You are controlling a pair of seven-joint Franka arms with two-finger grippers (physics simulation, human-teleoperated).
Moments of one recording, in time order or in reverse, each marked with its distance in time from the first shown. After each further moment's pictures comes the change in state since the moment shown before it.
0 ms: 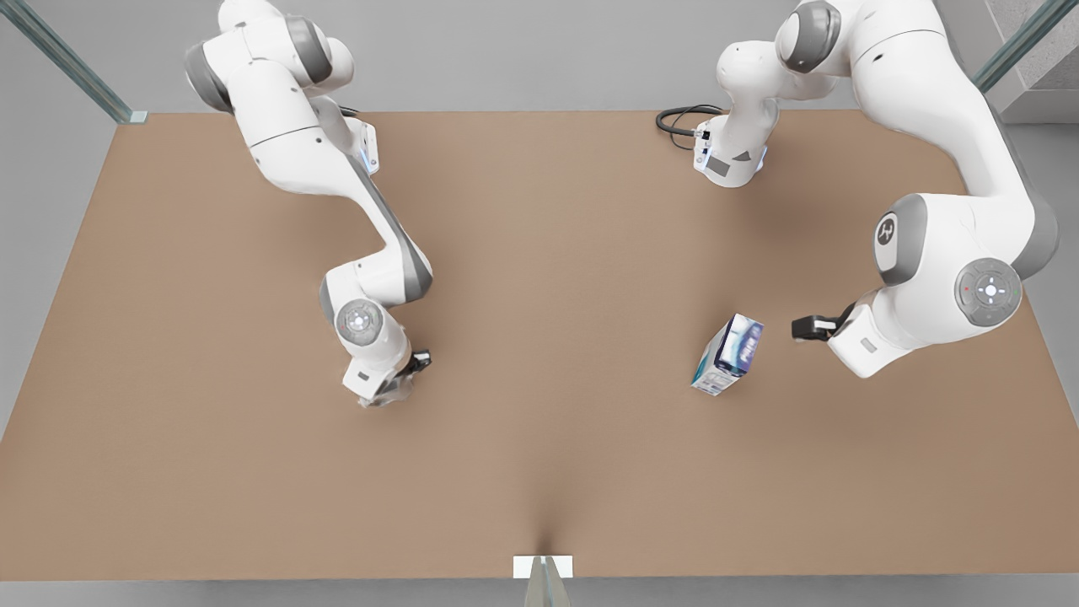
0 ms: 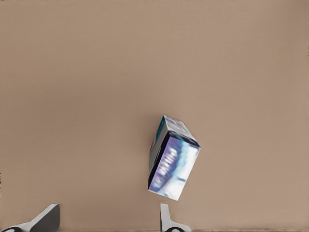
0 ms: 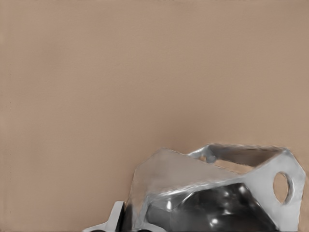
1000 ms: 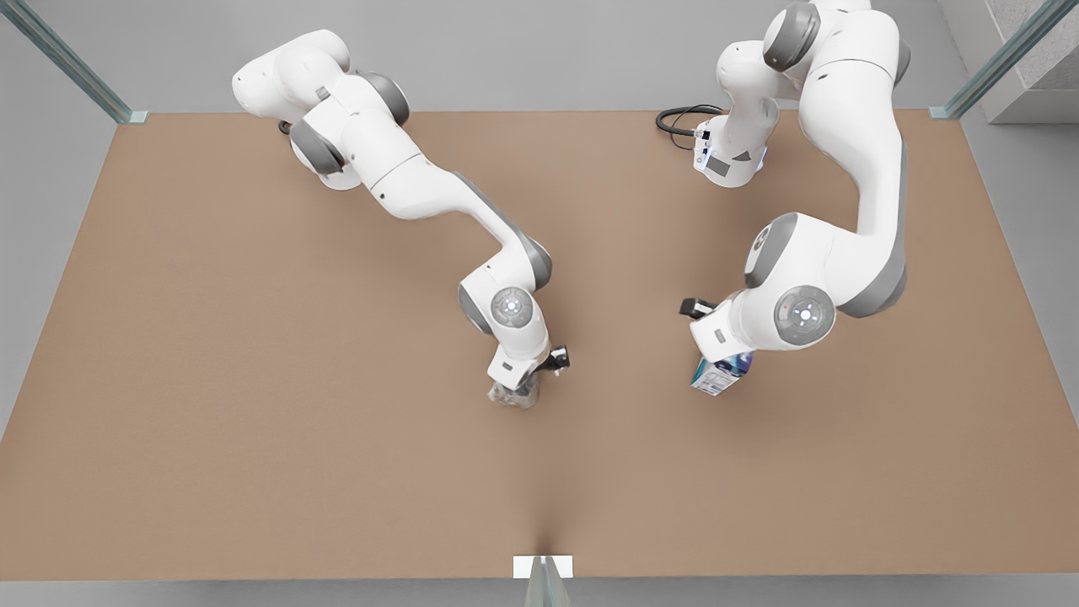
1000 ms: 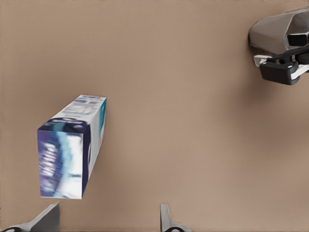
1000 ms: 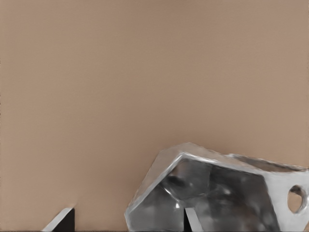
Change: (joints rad) left arm -0.008 0.076 -0.302 -0.044 0.044 -0.016 -0.088; right arm 0.286 0.368 0.014 0.488 0.043 0.087 0.350
